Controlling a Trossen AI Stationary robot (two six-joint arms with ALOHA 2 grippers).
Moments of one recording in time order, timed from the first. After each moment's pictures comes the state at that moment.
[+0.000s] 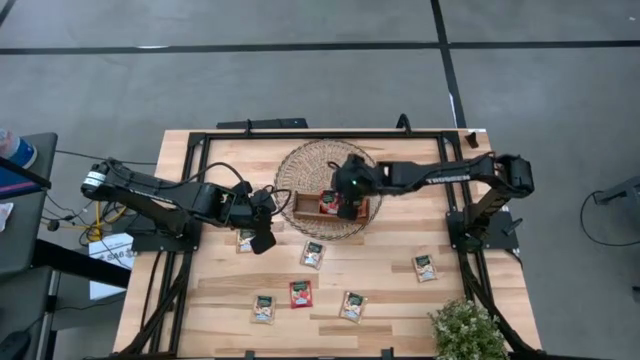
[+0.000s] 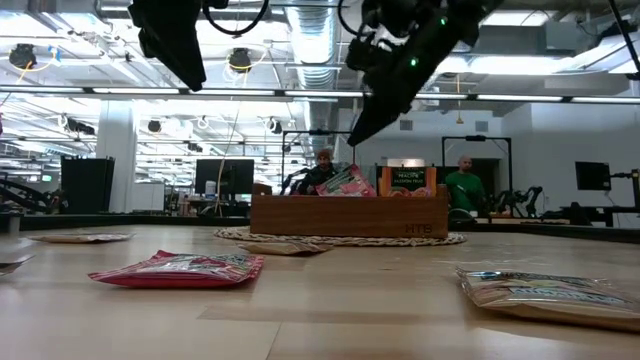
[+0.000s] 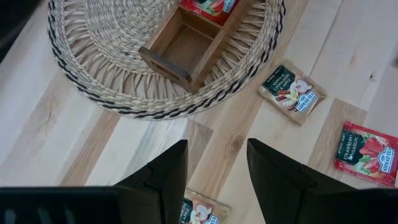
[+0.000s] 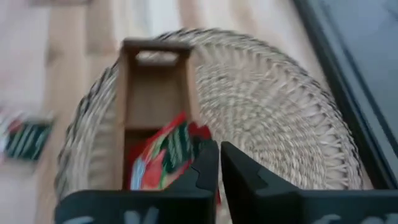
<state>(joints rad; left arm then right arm) -0.22 1.31 1.16 -0.97 -0.36 -0.59 -0.13 1.63 1.13 -0.34 0.18 -0.16</state>
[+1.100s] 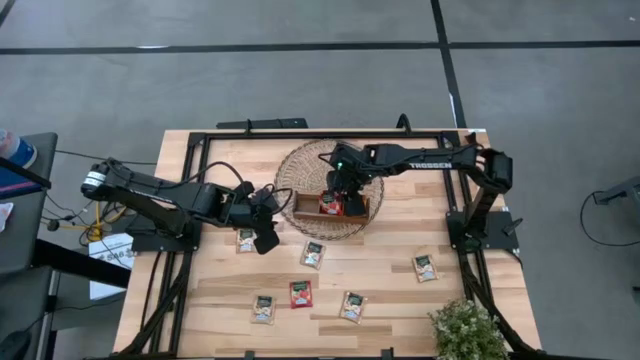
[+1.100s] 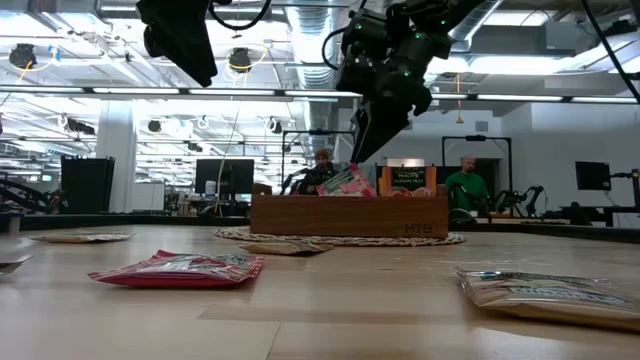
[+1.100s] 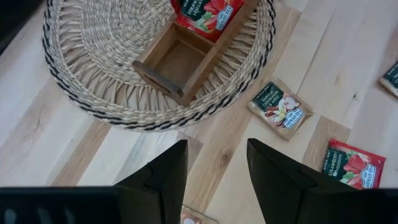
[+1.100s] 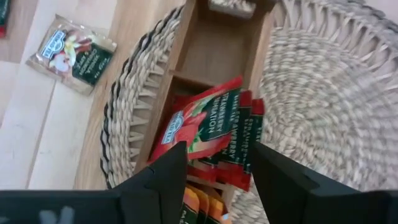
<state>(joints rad) -0.22 1.31 1.16 -0.91 -0.37 -0.62 -0.26 1.77 1.34 -0.65 -0.19 -0.44</state>
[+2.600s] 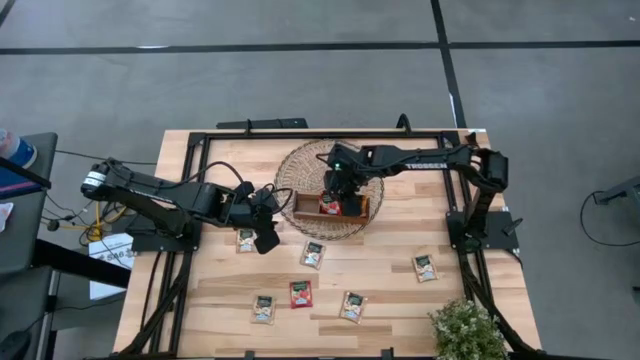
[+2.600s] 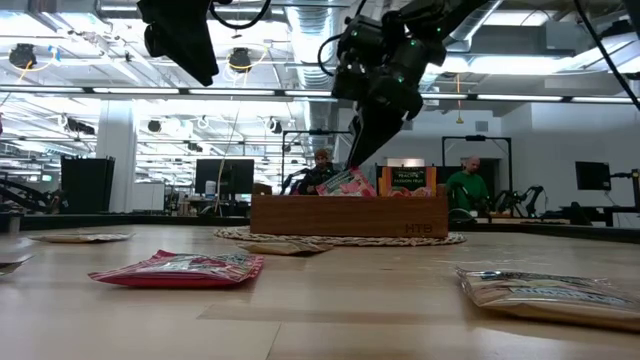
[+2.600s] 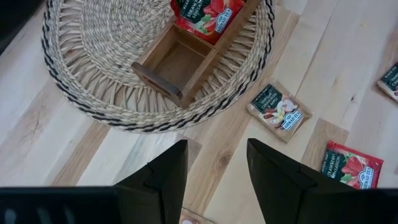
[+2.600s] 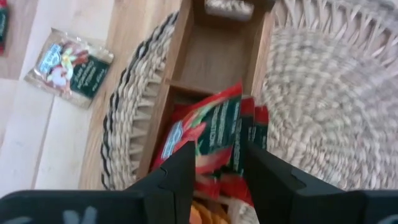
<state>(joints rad) -0.22 1.31 1.16 -0.90 -0.37 -0.62 -0.25 1.81 1.34 -0.61 -0.21 -0.38</state>
